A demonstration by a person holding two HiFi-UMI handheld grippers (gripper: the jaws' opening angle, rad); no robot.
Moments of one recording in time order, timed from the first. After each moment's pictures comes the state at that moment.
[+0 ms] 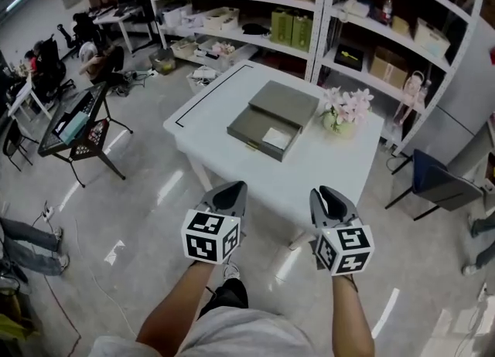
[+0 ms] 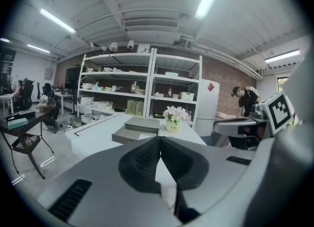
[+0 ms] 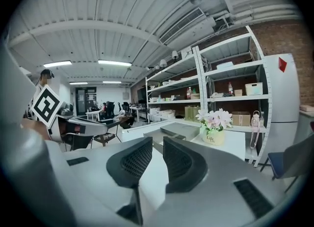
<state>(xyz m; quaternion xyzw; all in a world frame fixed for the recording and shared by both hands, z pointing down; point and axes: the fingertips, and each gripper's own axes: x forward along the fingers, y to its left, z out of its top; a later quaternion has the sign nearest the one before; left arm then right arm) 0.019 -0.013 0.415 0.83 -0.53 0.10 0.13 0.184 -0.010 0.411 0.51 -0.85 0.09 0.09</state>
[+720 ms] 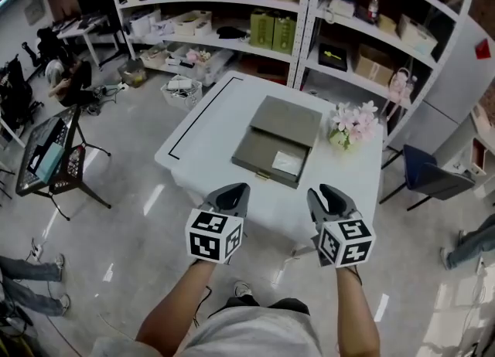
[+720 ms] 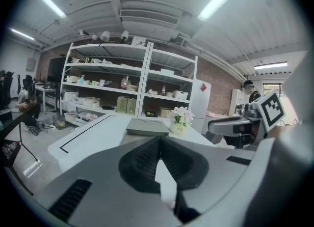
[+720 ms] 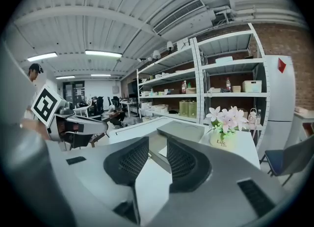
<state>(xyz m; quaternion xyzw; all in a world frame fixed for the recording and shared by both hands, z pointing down) -0.052 -0.137 0.424 0.88 -0.45 0.11 0.14 0.106 -0.118 0.420 0.55 -0.82 0.12 0.12</state>
